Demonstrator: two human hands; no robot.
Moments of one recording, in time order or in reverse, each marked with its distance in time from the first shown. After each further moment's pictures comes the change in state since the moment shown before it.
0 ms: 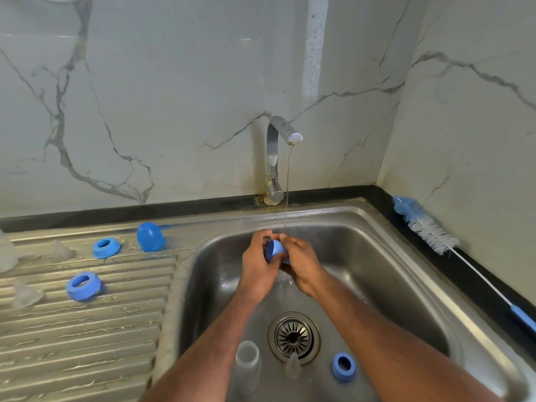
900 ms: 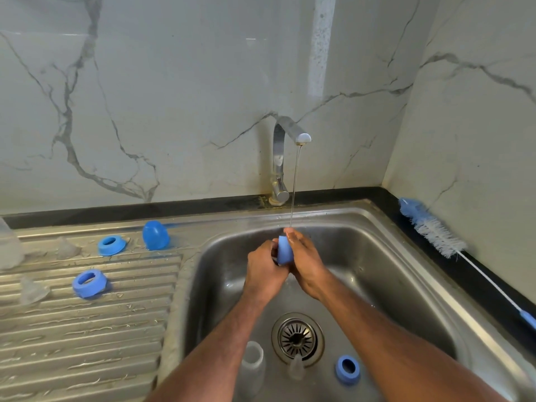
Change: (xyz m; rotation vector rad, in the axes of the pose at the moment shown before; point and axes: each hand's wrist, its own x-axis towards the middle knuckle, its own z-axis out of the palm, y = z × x) left_hand -0.004 0.007 0.000 0.222 -0.029 -0.060; right_hand 0.001 0.003 0.004 0.087 0.005 -0.037
